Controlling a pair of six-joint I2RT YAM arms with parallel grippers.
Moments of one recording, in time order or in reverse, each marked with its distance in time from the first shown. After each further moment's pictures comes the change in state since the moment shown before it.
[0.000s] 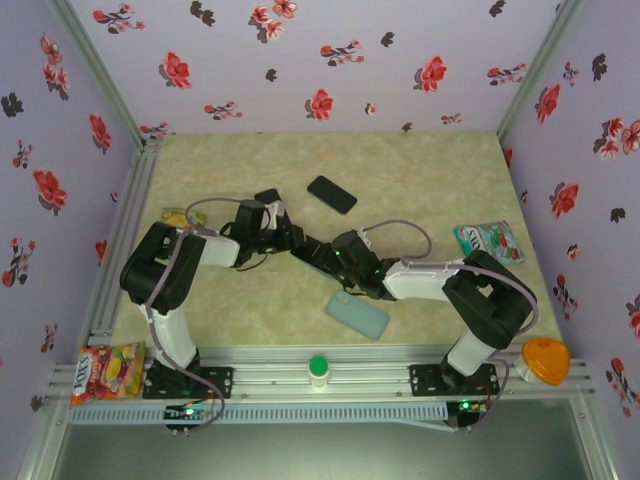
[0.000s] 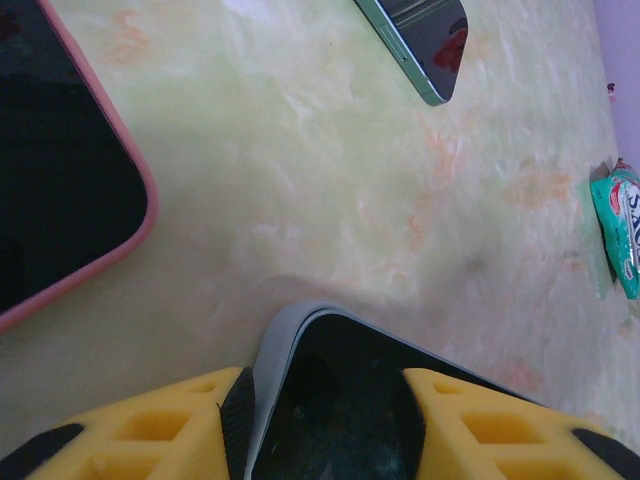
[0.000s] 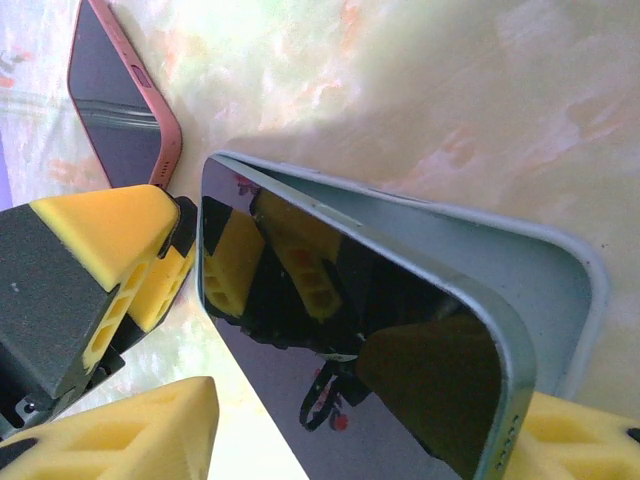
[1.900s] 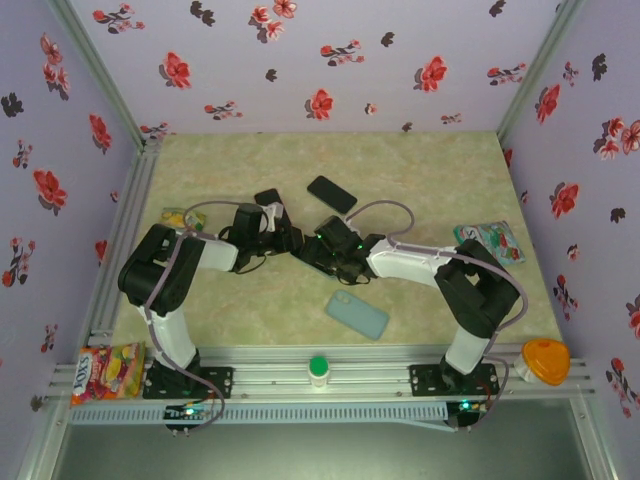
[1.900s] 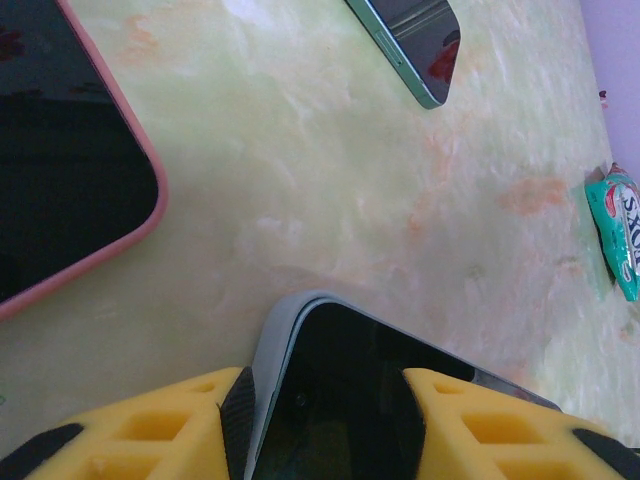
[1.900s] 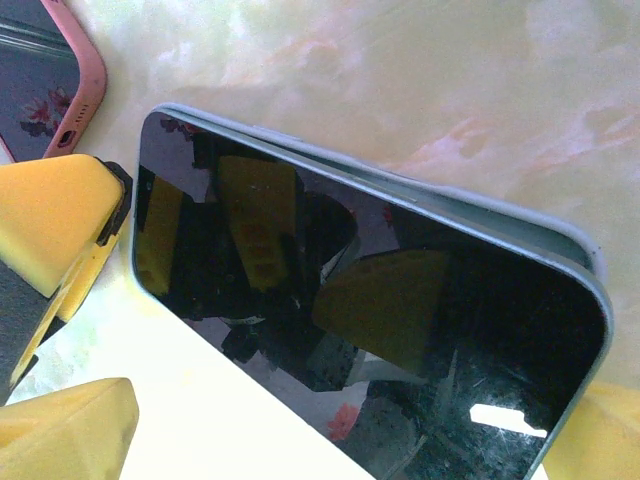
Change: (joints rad) left arm 0.000 -0.015 -0.048 0.067 -0.012 -0.004; right arm 0.000 0.096 0.290 -0.449 -0.030 -0.133
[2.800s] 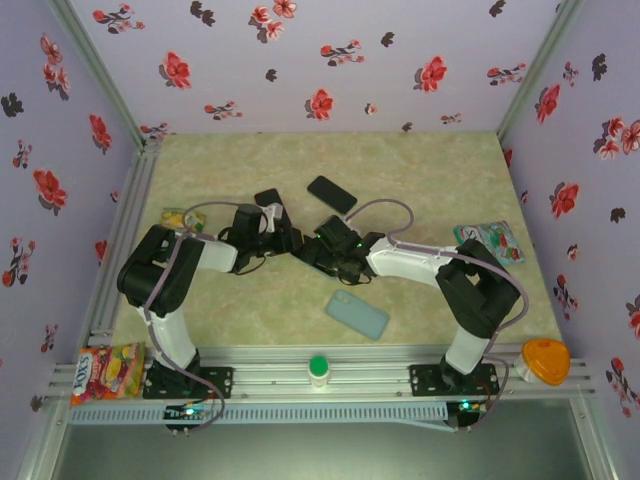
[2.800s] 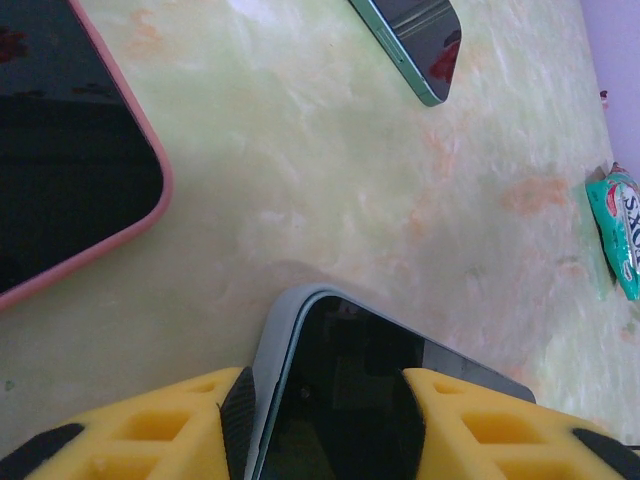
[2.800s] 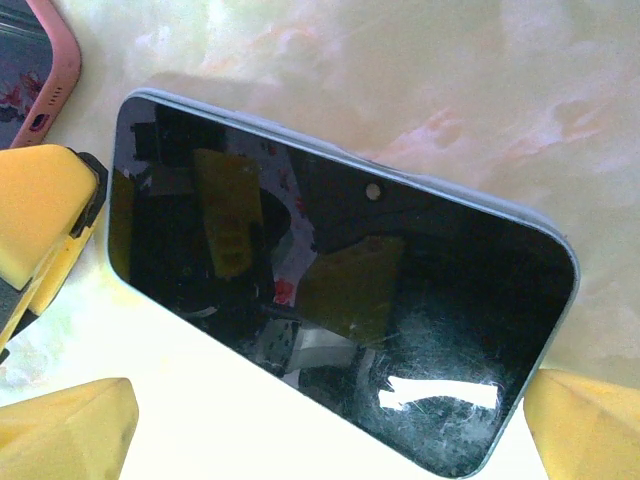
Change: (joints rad) left arm 0.000 -0.009 -0.011 0.002 -0.004 0.000; right arm 0.000 -0.002 0.018 -0.058 0.000 -0.024
